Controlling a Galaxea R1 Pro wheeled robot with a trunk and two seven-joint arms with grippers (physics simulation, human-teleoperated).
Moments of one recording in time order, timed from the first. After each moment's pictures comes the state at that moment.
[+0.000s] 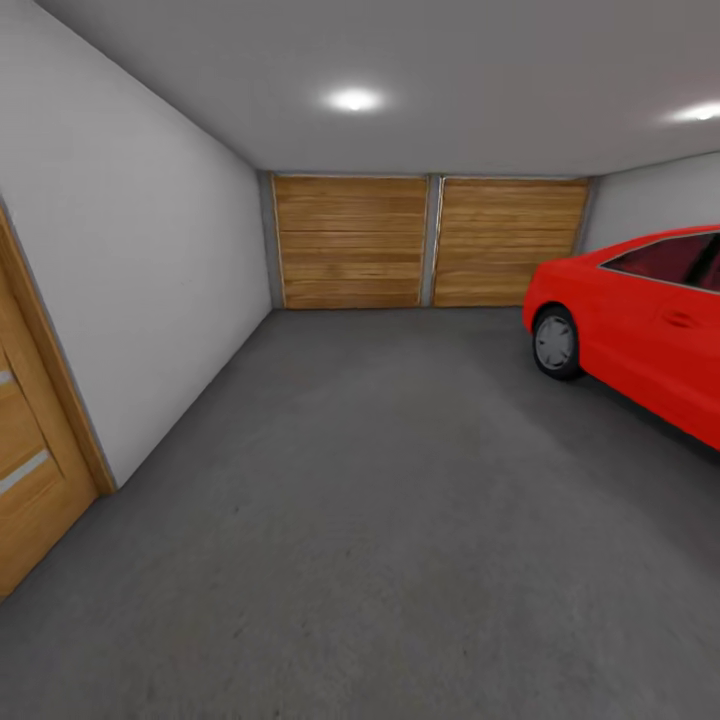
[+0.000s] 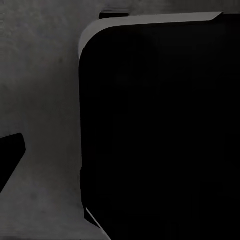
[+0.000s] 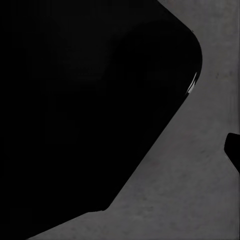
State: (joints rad) left arm 0.00 0.01 0.01 -0.05 0.01 -0.02 0.00; right arm 0.00 0.01 0.56 0.00 -0.01 -0.03 0.00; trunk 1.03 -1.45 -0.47
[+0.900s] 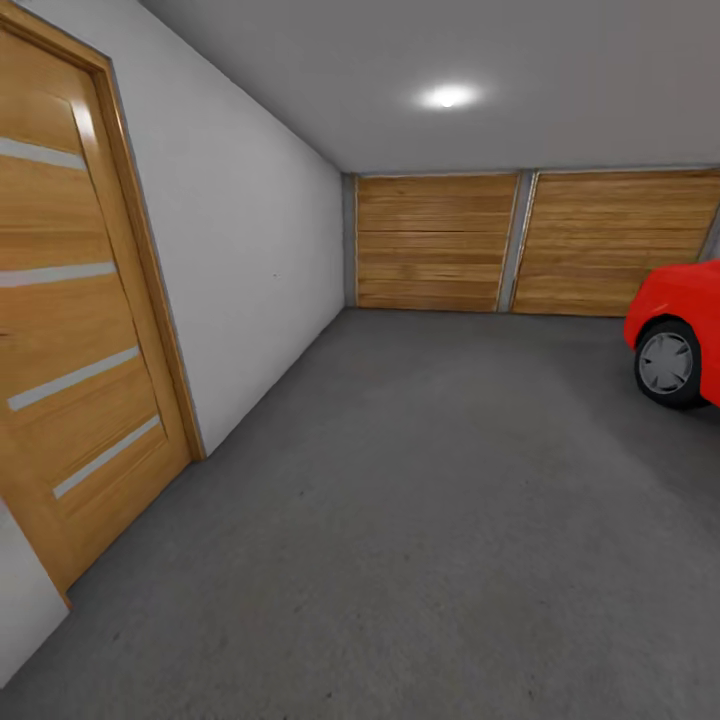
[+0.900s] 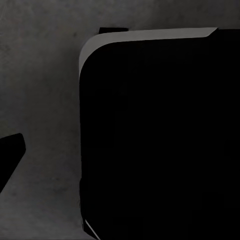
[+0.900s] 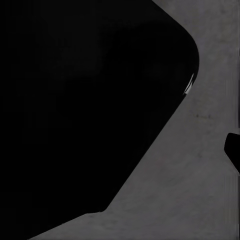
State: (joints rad) left arm 0.00 0.01 0.01 -0.05 0.01 -0.07 0.00; right arm 0.00 0.01 0.55 0.00 -0.01 -0.04 0.00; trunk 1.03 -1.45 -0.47
